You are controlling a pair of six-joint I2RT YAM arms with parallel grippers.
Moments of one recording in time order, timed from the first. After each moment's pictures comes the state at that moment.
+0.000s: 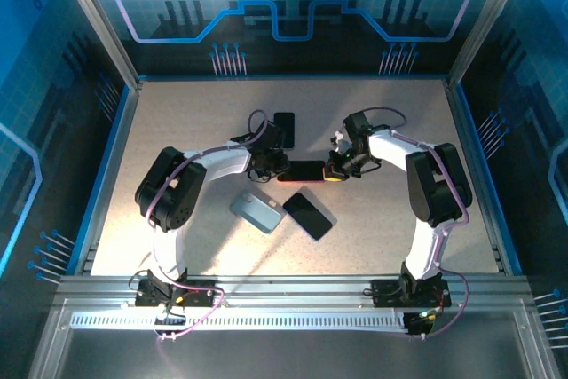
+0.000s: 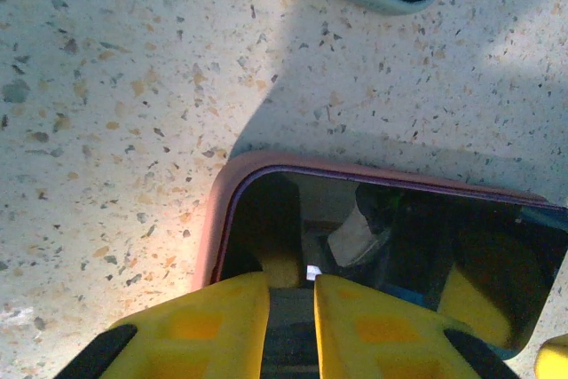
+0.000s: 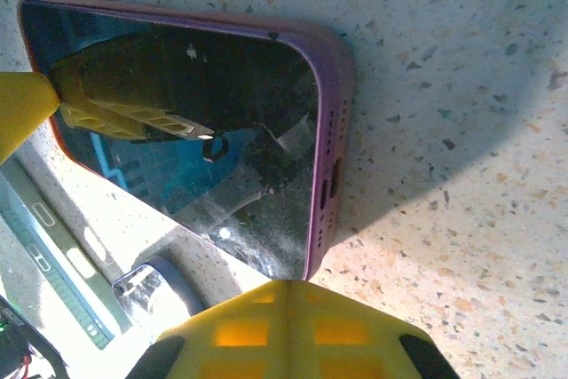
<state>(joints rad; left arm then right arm) -0.52 1.94 1.23 -0.35 0.15 -0.90 0.30 1.90 1.21 -0.67 -0.52 0.34</state>
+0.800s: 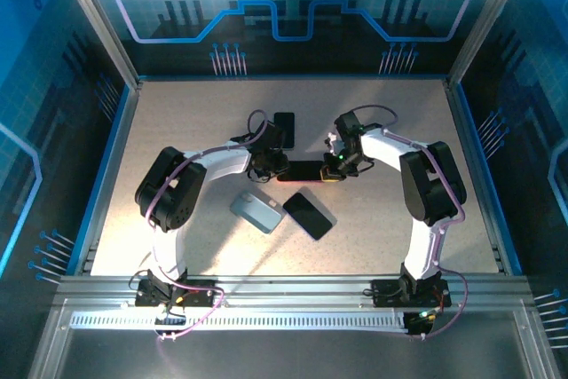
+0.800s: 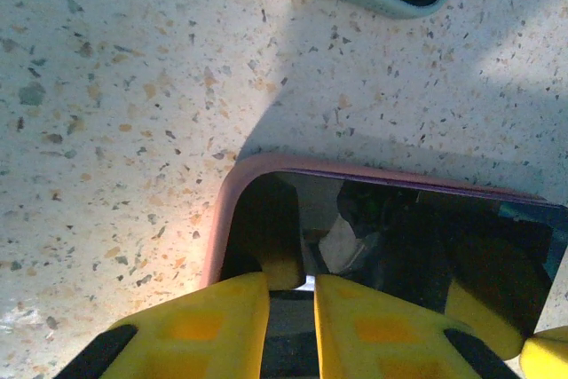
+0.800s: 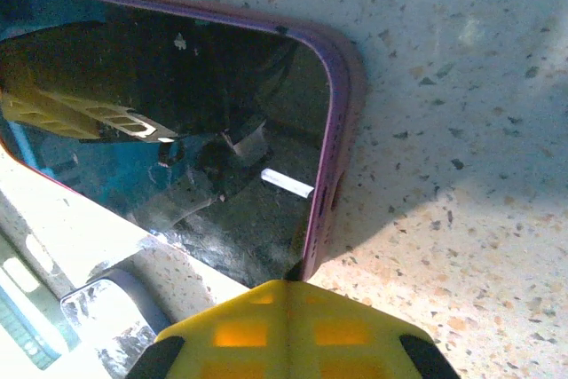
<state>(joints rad) -0.52 1.94 1.23 -0.35 0.14 -0.90 0.36 1.93 1.25 -0.71 -0.39 0.30</state>
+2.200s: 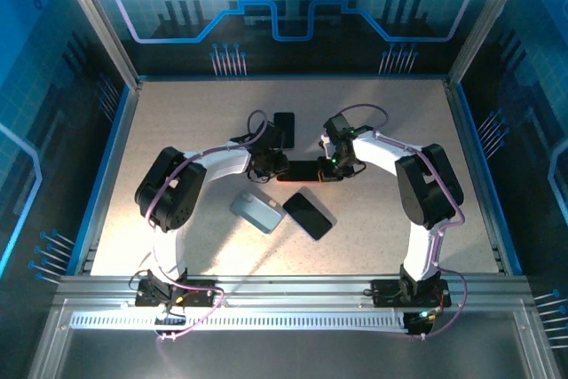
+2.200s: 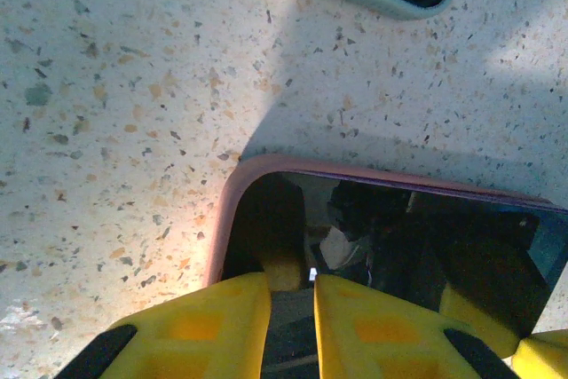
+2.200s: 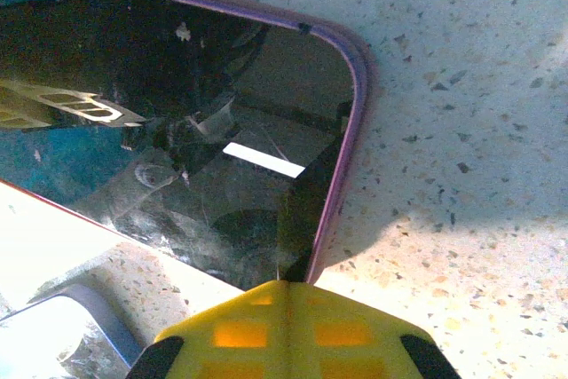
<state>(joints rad) -0.52 1.94 1.22 -0.35 0.14 -0.90 0.43 1.94 1.24 -0.70 -0.25 0.29</state>
